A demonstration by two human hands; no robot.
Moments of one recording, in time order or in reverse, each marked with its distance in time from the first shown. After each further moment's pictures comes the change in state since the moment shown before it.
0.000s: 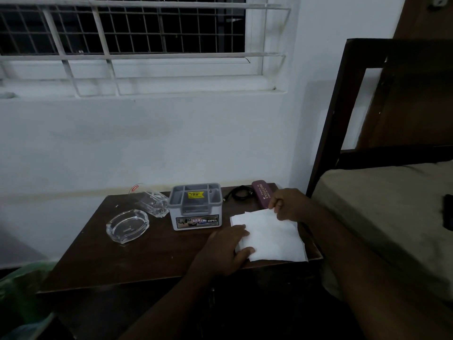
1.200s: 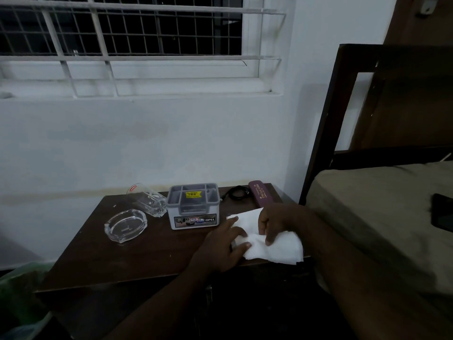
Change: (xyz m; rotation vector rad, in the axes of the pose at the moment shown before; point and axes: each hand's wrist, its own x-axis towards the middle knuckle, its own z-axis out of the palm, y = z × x) left_hand -0.001 0.006 -0.008 -0.092 0.020 0.002; right_hand -0.025 -0.054 0.000 -0.297 -0.497 -0.012
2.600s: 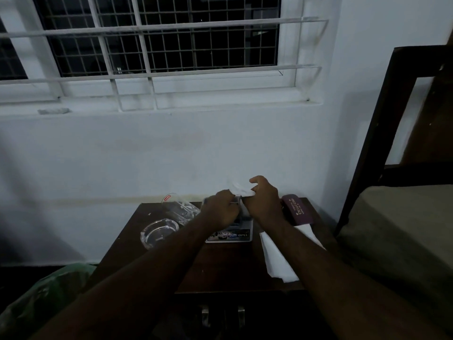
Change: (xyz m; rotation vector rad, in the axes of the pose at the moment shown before) left_hand 0.062 -0.018 -0.123 -0.021 0.009 -0.353; right_hand 0.088 -0.099 -0.014 0.775 1.023 -0.105
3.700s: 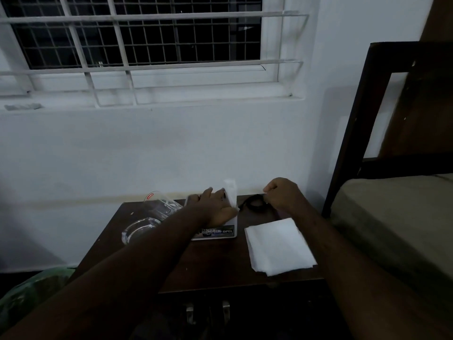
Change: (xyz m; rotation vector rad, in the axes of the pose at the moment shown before) left_hand 0.017 -0.001 0.012 0.572 -0.368 -0.053; right_hand 0.022 0.044 -0.077 -0.298 -0.178 0.196
